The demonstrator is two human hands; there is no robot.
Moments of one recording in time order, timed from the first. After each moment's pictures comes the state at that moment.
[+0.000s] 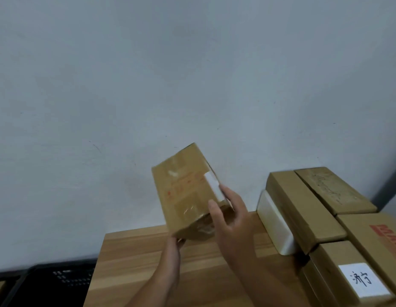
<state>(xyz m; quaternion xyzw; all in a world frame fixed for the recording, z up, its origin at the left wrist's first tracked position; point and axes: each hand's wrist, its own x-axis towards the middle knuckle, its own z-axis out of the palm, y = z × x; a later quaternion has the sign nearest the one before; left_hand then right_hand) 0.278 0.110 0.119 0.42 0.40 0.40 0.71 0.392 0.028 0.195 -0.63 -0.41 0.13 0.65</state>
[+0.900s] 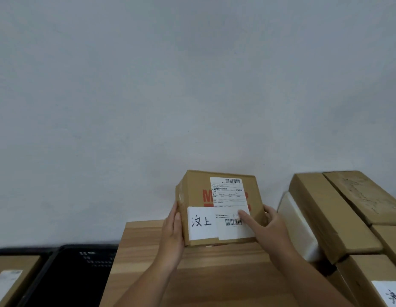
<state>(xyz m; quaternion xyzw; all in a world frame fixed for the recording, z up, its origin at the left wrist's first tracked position) 0.238 0.137 0.124 0.54 0.46 0.38 0.60 0.461 0.036 0.141 -0.69 -0.27 0.33 0.58</state>
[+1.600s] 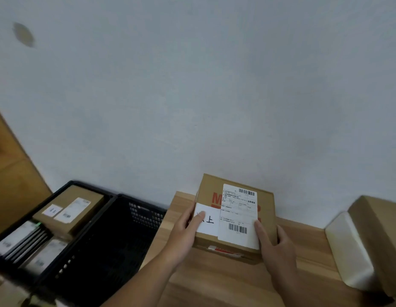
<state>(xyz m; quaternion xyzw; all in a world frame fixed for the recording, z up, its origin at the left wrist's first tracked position) 0.091 0.090 0.108 0.48 0.48 0.38 0.63 0.318 0.027 0.100 -0.70 -0.33 0.31 0.56</state>
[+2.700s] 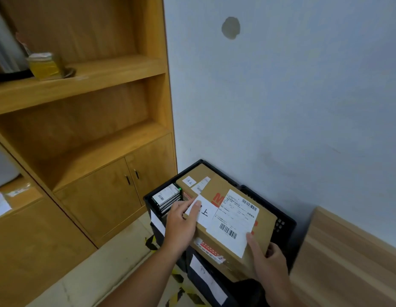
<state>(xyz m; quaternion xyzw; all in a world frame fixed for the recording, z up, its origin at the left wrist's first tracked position) -0.377 0.051 0.085 0.37 0.68 0.52 0.36 -0.149 0.058 0.051 -0.68 -0.39 0.51 0.36</state>
